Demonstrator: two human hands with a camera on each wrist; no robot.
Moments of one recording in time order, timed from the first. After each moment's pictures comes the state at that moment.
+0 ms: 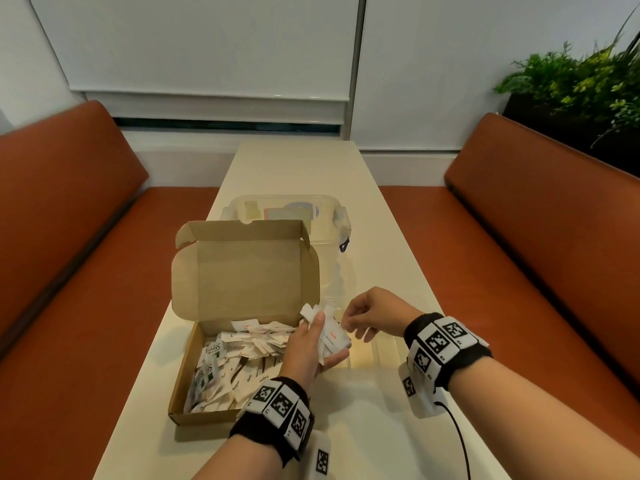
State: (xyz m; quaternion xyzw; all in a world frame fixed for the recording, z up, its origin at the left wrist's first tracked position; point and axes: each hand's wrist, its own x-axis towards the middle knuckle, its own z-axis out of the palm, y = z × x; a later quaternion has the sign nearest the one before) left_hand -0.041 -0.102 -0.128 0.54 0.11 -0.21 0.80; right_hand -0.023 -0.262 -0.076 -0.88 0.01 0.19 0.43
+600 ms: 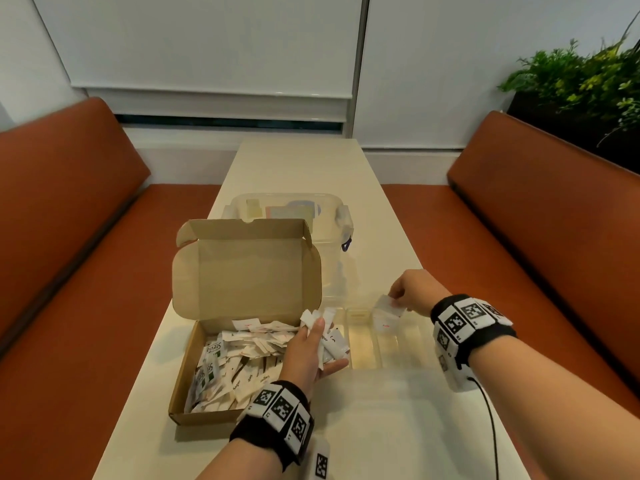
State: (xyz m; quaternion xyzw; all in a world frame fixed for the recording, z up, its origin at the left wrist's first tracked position) left_hand -0.043 -0.096 -0.140 0.53 0.13 -0.23 0.81; right_hand -0.008 -0.313 -0.061 -0.98 0.08 0.11 0.17
